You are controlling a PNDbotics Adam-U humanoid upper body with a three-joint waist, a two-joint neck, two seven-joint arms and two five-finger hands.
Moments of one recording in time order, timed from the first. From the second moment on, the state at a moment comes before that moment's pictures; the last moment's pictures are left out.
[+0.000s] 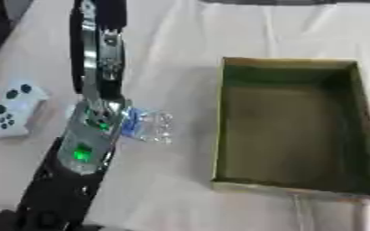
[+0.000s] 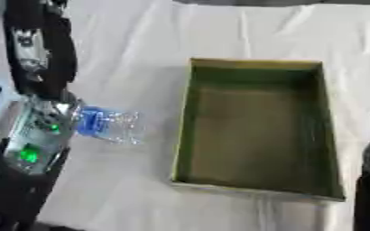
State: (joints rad) left arm -0.43 0.31 -0.10 -1.98 -0.31 -0.36 0.44; right arm -0.65 -0.04 0.02 -1.99 -0.40 -0.42 0.40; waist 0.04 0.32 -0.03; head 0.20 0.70
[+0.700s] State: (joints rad) left arm -0.43 0.32 -0.10 -1.98 -0.31 -0.36 0.43; right arm -0.64 -0.04 0.02 -1.99 -0.40 -0.42 0.40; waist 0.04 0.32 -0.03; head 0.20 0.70
